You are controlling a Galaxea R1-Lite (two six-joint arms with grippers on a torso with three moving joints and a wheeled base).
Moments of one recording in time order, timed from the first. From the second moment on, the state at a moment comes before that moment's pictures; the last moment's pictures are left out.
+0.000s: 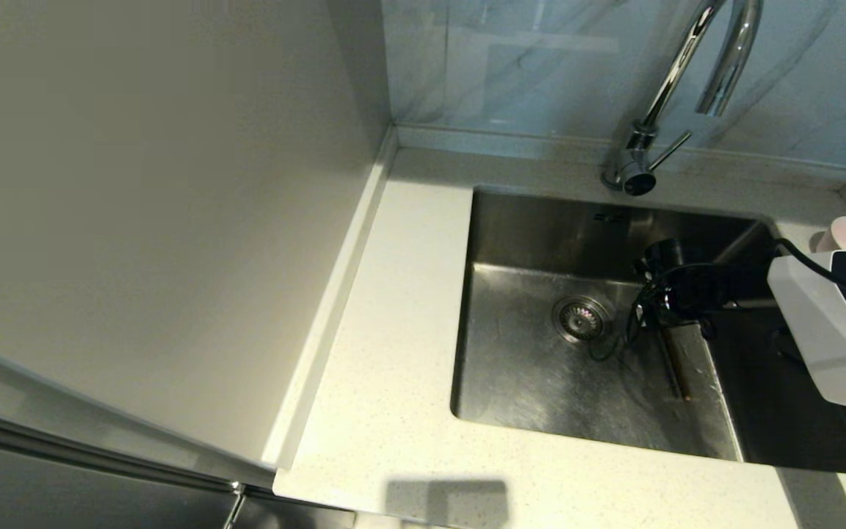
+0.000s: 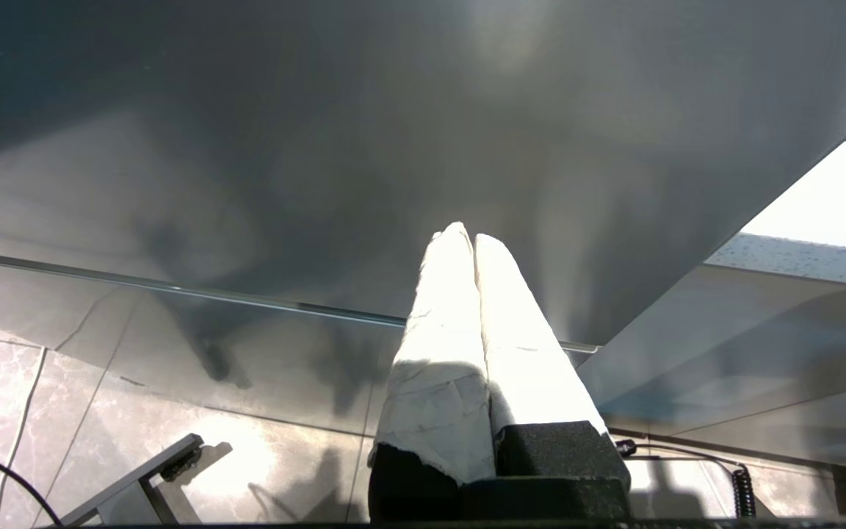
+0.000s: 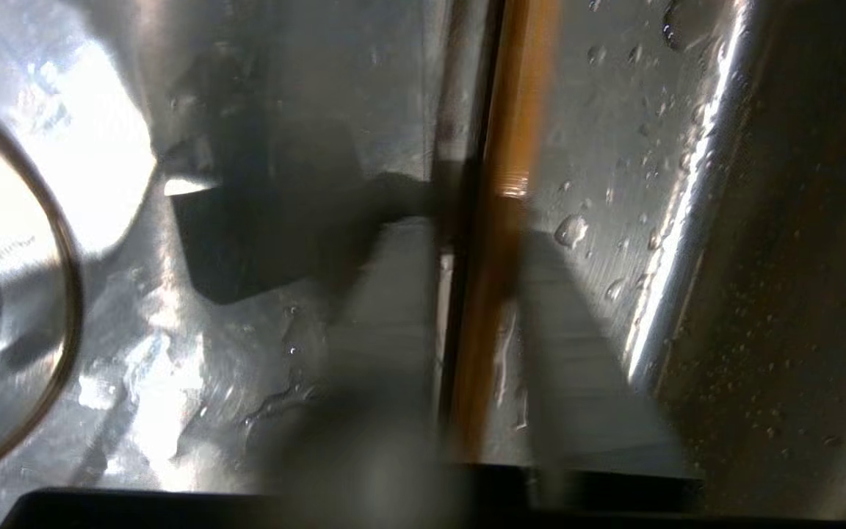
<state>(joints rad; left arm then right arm) 0.00 0.00 0.00 0.00 0.02 -0.03 -0.06 2.56 -1.97 0.19 -0.37 -0.10</state>
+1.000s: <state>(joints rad) 0.00 0.00 0.00 0.00 0.02 -0.03 -0.07 2.34 -1.85 0.18 -0.36 -0.10</state>
